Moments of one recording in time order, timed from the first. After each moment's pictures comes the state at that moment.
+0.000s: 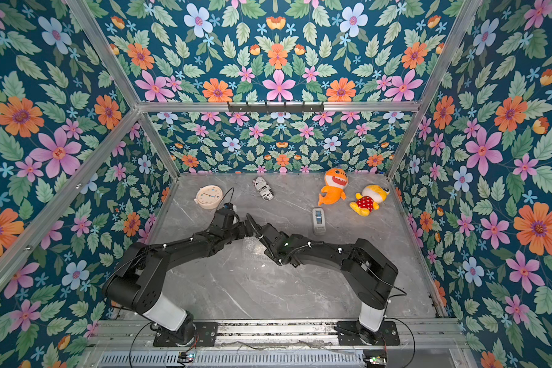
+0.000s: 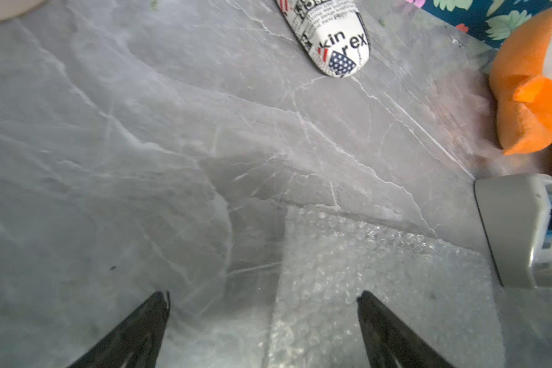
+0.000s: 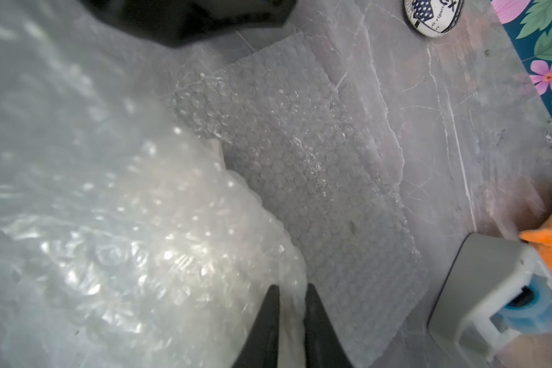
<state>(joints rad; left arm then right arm) -0.42 1.57 0.74 0.09 -0.04 -0.51 0.92 1.77 1.14 -0.35 0.33 -0.08</state>
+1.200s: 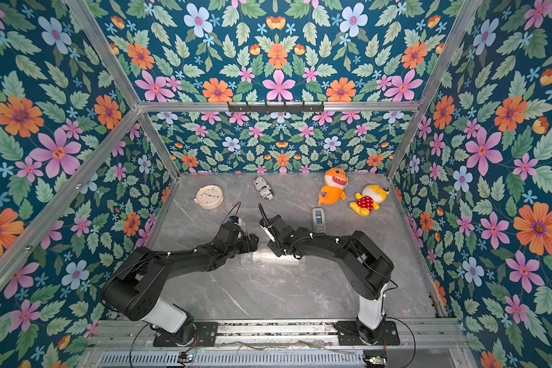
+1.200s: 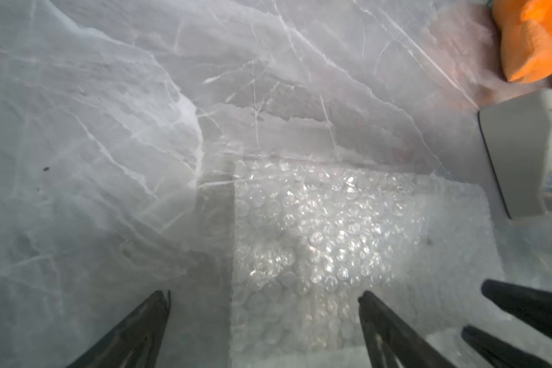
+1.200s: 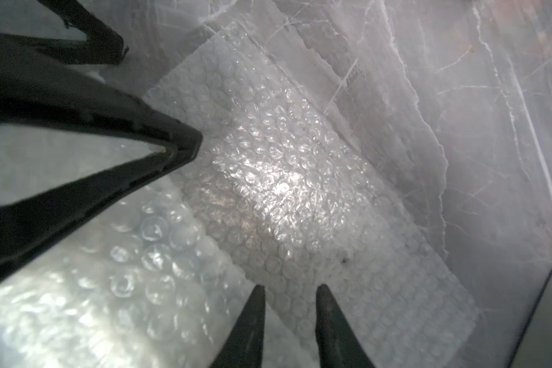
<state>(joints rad) -0.54 1.57 0.59 0.21 -0.06 -0.57 0.82 1.83 1.14 -0.28 0.14 -0.06</state>
